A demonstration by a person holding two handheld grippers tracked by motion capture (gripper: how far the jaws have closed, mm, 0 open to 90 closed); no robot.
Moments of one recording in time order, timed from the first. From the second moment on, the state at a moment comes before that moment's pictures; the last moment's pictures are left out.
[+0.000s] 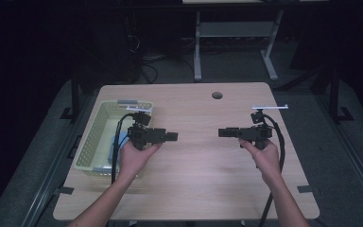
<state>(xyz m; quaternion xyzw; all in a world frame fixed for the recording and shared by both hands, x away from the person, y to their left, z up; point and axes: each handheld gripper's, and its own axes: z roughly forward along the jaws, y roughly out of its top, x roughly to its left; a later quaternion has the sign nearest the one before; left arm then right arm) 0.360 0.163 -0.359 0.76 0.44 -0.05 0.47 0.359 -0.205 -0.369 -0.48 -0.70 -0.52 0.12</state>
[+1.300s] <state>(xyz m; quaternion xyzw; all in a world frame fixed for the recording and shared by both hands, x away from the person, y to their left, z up) 0.334 0.128 -0.386 0.78 0.41 -0.07 0.47 0.334 -0.251 -0.397 -0.52 -0.68 -0.51 0.11</state>
